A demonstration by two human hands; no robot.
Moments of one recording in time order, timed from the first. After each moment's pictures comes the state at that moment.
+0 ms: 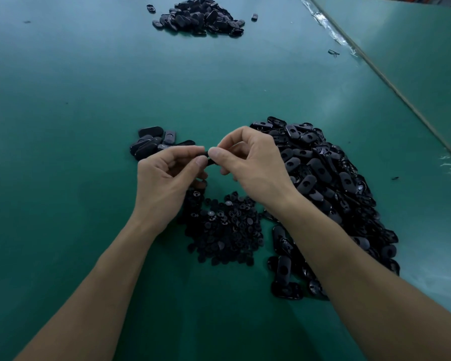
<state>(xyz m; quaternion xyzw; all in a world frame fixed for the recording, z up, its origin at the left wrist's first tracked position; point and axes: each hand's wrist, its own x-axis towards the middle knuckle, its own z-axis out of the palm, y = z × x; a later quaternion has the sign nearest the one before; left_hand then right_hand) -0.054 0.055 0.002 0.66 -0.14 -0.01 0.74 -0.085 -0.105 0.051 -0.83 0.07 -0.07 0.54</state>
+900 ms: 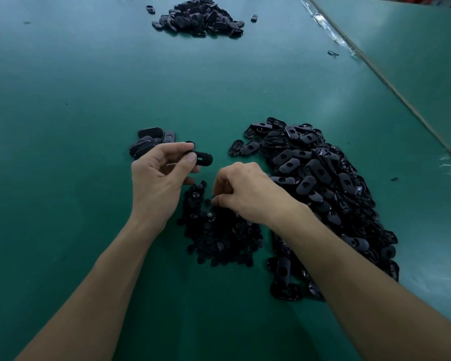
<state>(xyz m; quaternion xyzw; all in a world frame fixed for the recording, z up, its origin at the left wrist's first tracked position) -0.052 0.055 0.003 0.67 -0.08 0.02 0.74 -0.090 -0.103 0.045 -0.96 0.00 0.14 0.25</state>
